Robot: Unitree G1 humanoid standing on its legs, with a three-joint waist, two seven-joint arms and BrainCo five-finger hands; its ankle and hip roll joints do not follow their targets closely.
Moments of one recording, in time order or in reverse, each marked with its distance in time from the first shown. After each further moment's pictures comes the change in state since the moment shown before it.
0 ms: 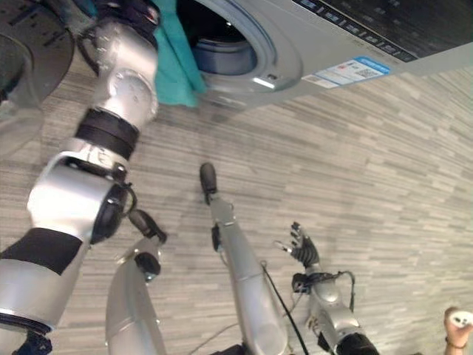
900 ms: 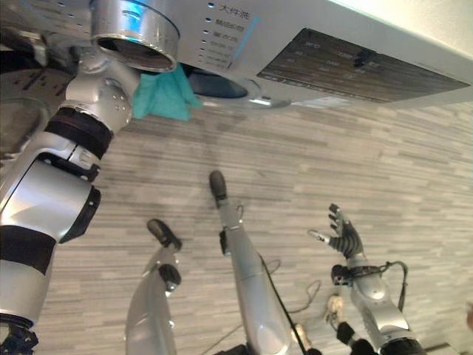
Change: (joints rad) left arm -0.058 0.142 -0.899 0.124 0.492 0.217 -0.314; right arm 0.084 -0.222 -0.183 -0.030 -0.059 0.009 0.070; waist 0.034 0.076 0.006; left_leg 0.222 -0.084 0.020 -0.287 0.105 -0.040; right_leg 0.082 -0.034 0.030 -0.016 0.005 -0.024
